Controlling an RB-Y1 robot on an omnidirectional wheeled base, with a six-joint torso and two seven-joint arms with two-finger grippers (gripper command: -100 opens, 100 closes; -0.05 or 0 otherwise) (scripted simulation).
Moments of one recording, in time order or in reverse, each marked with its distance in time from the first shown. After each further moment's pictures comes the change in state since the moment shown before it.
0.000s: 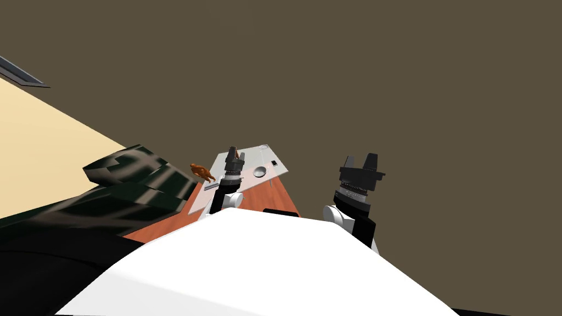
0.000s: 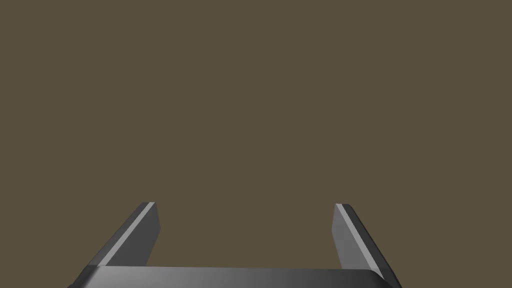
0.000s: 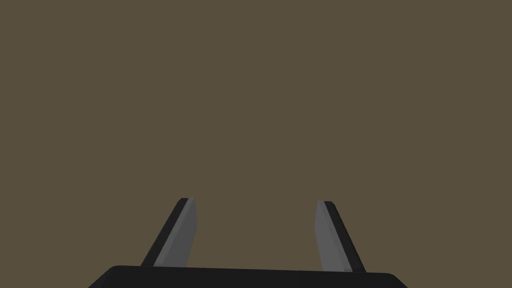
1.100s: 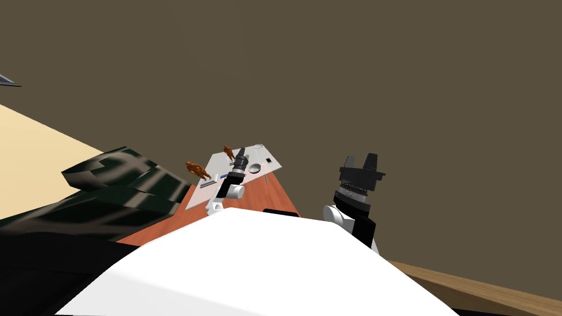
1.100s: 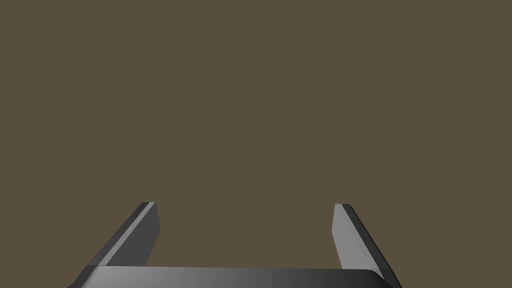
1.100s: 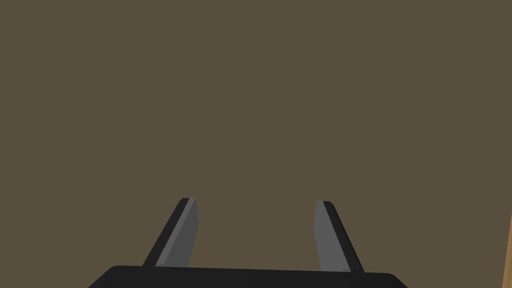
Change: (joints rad) left arm -0.154 0.048 0.047 0.138 0.054 0.258 -0.055; right arm 0.000 0.000 0.000 0.000 0.000 0.000 0.000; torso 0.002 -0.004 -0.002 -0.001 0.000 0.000
